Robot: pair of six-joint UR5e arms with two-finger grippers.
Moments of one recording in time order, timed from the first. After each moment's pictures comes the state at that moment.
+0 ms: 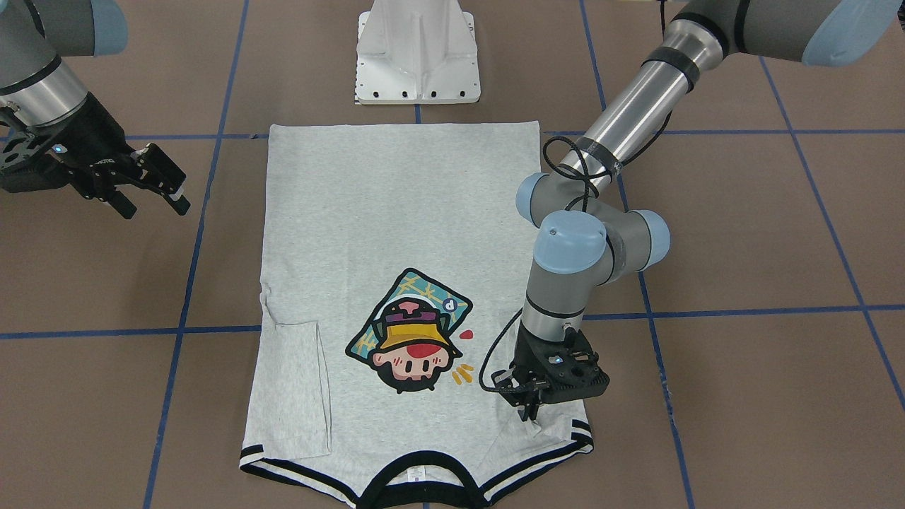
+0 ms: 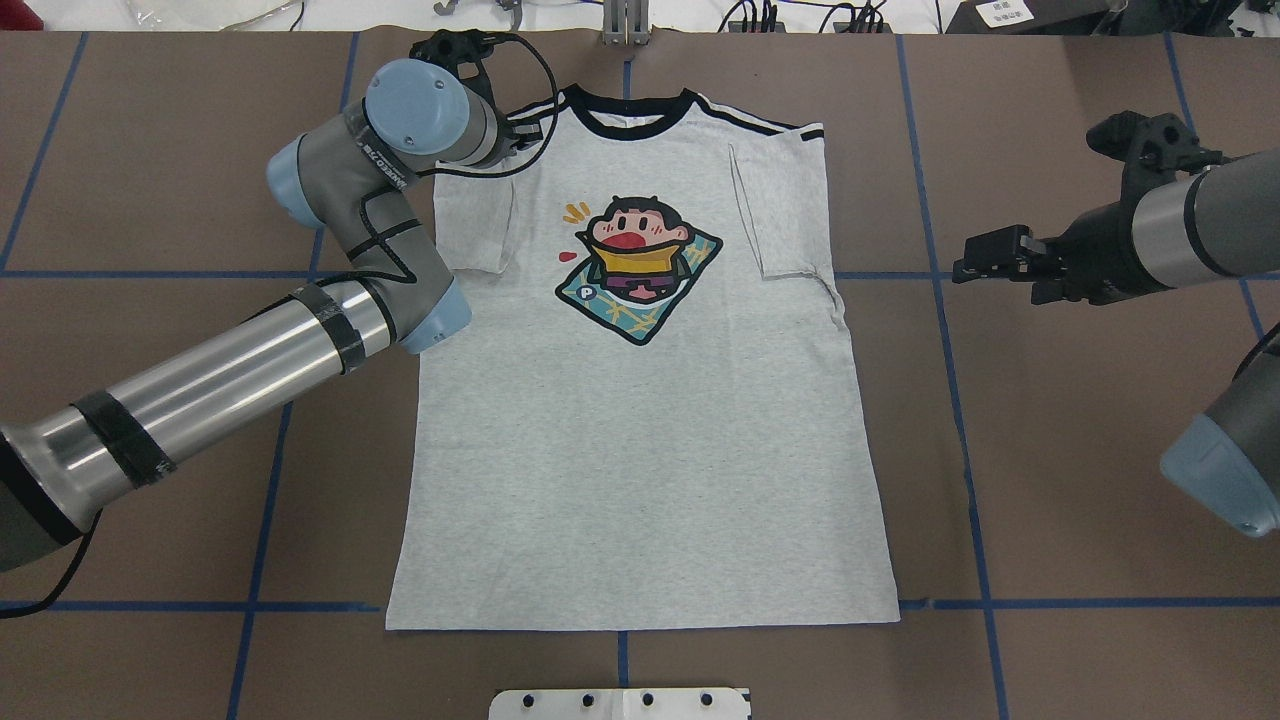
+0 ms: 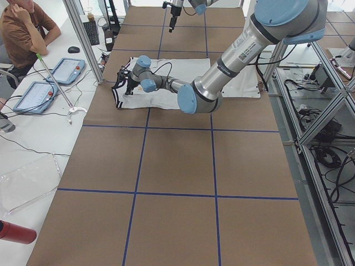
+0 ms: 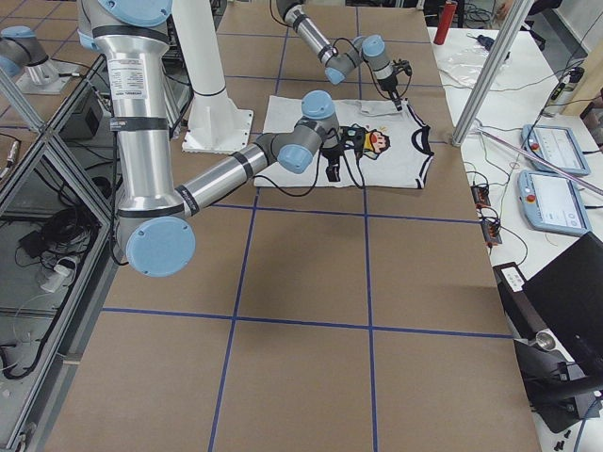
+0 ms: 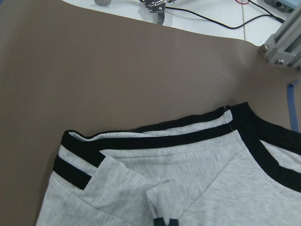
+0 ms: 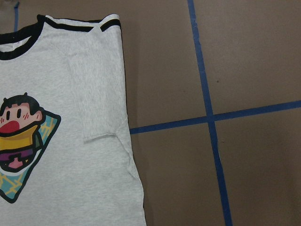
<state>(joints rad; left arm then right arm) -0.76 -2.50 -0.88 -2.34 -1.64 -1.27 0.90 -1.49 2.00 -1.12 2.07 1.21</state>
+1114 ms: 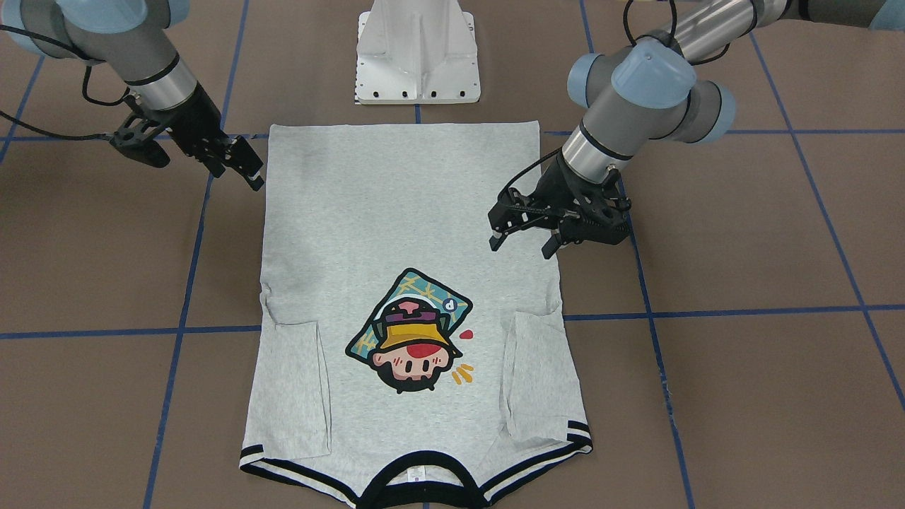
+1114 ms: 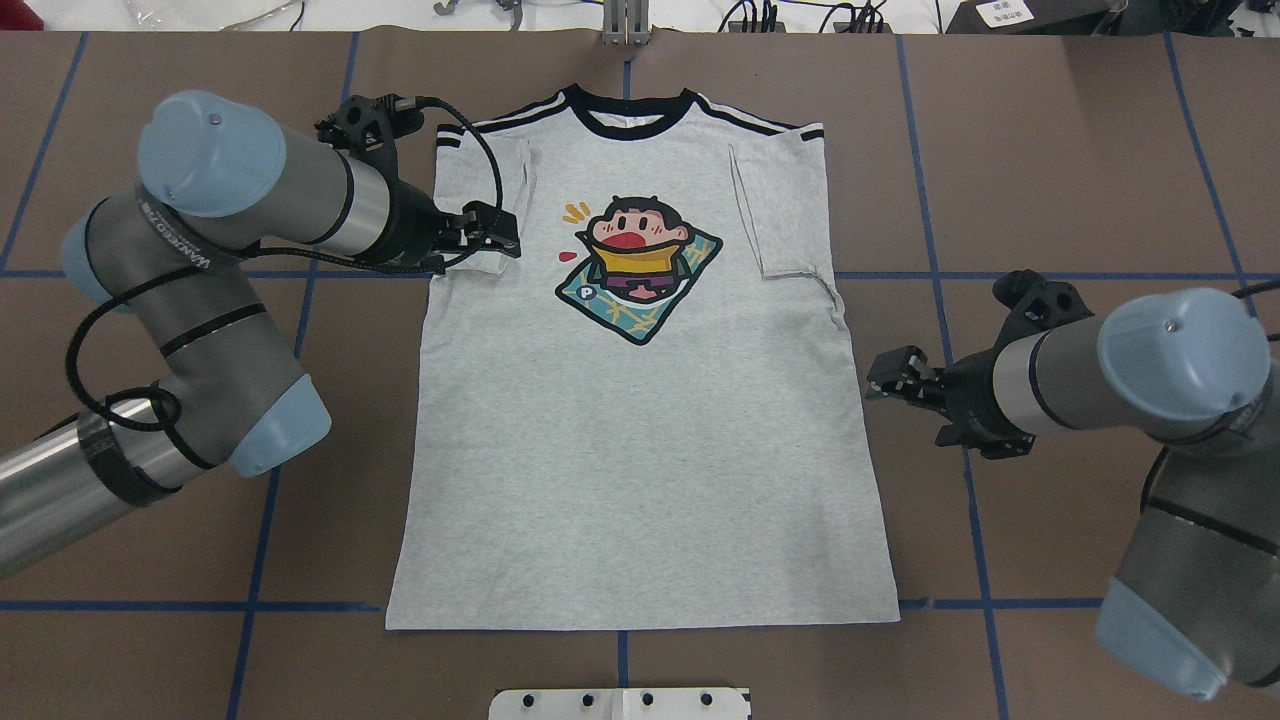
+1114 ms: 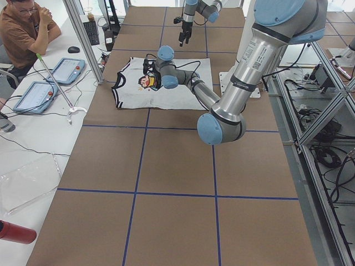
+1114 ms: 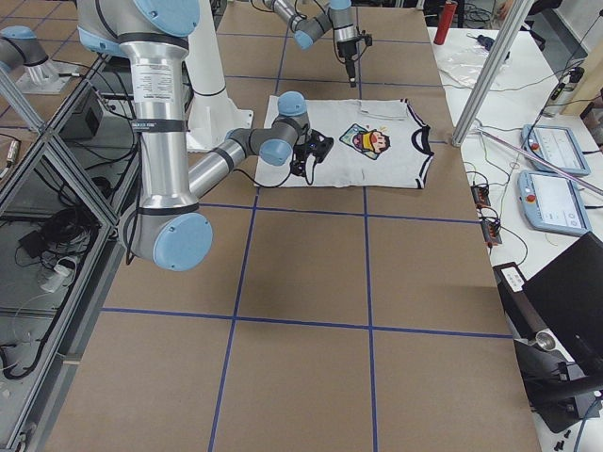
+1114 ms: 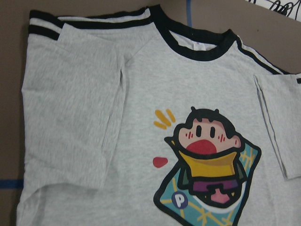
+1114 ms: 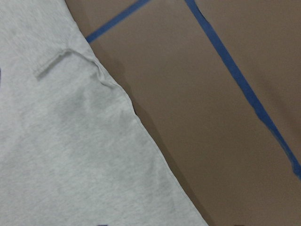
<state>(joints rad) -0.73 -2.08 -1.72 -2.07 -1.99 -1.33 0.53 -1.53 2.06 -1.18 1.83 1.80</state>
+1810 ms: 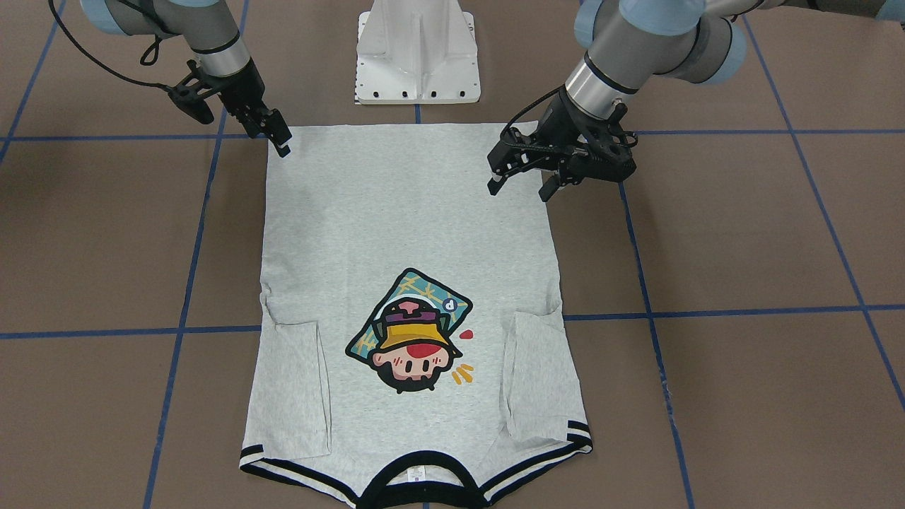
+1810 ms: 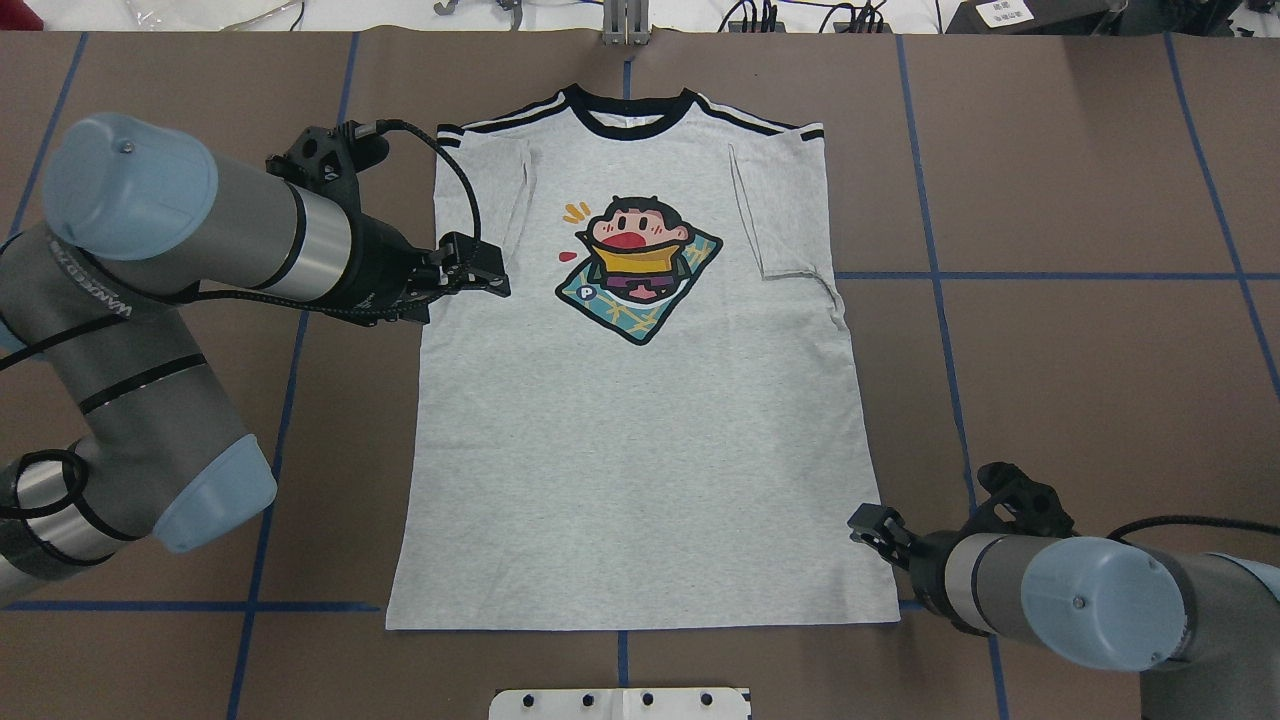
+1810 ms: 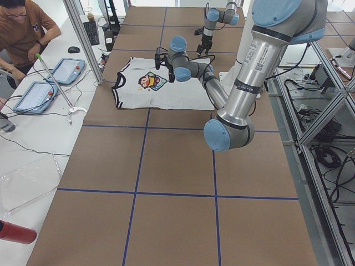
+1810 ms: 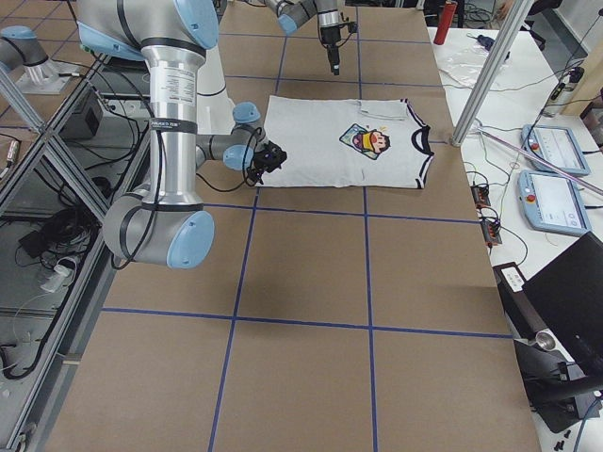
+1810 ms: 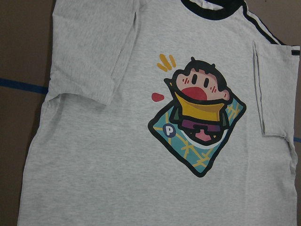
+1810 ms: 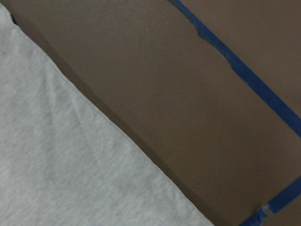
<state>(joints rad) -0.69 -2.01 -1.90 -2.00 -2.00 -1.43 0.17 -1.64 2.12 -1.18 1.53 2.23</state>
